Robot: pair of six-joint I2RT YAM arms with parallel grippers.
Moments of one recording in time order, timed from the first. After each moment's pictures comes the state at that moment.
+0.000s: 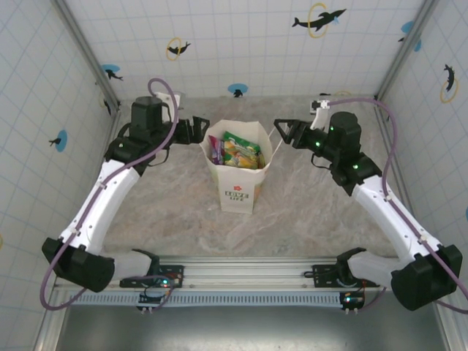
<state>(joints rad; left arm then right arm) -0.37 1.27 1.35 -0.61 0.21 -0.23 0.41 1.14 1.03 -0.09 -0.37 0.58</state>
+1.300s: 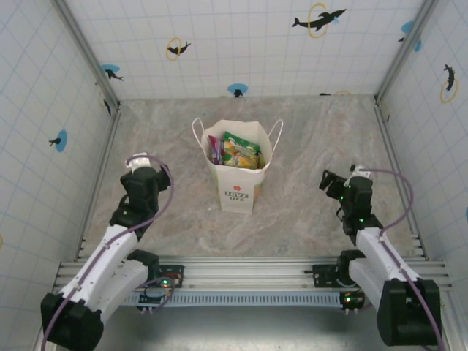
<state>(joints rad) -0.28 0.79 0.44 -0.14 -0.50 -0.23 0.05 0.88 0.19 0.22 0.06 0.41</state>
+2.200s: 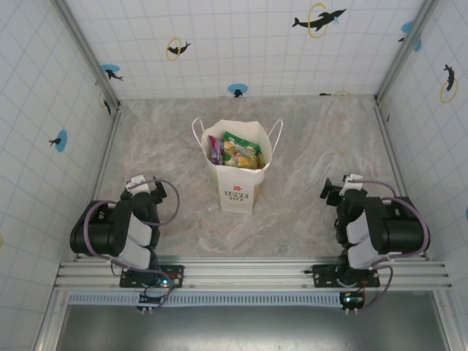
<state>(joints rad) -0.06 1.52 0.00 1.27 -0.38 -0.08 0.03 1.52 0.01 1.14 0.14 0.13</state>
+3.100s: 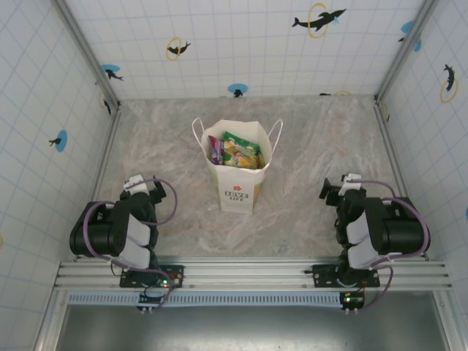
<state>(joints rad) -0.01 1.52 0.00 1.25 -0.30 -0.11 0.03 1.52 0.01 1.16 0.11 0.10</state>
